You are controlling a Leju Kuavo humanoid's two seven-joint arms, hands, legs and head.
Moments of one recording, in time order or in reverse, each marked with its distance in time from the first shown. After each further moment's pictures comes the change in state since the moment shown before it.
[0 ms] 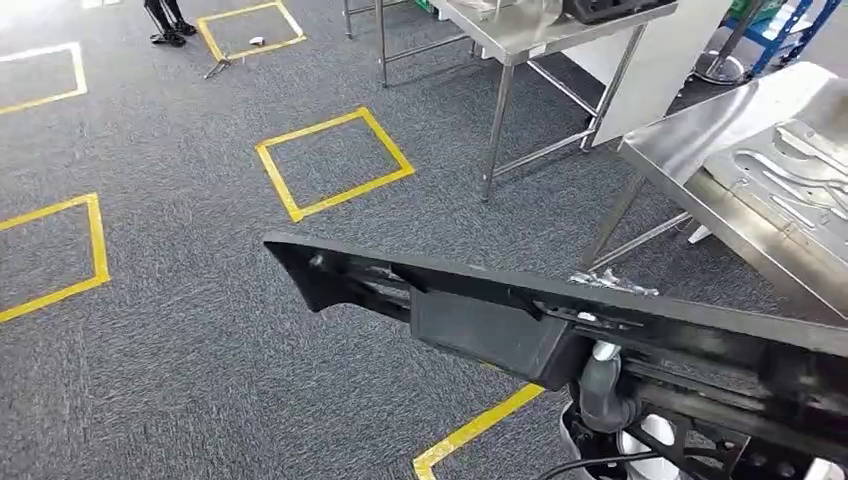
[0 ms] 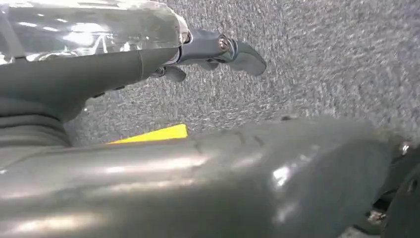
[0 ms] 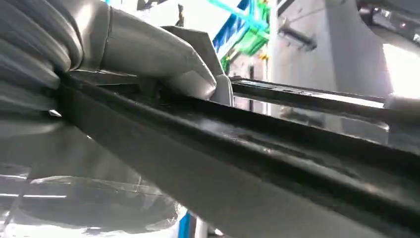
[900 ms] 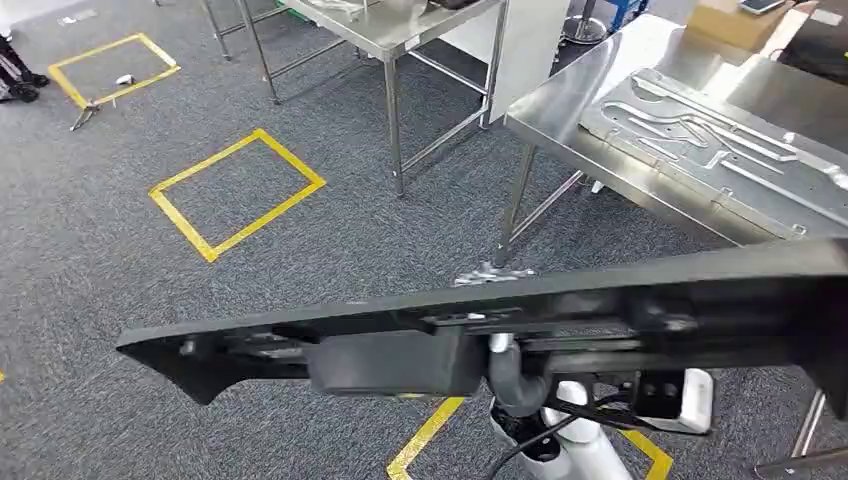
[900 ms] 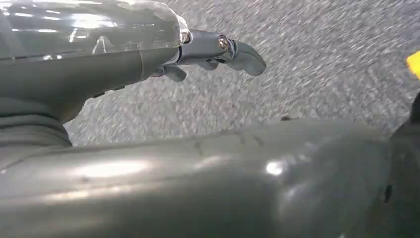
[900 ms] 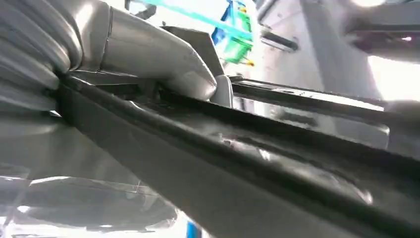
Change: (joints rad) left arm -0.013 -0.013 -0.026 -0.001 0.002 -0.016 -0.022; right arm -0.212 -0.029 0.323 0.268 -0.120 0.038 0.020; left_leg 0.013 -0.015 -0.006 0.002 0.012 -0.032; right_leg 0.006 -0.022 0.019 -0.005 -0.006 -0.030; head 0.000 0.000
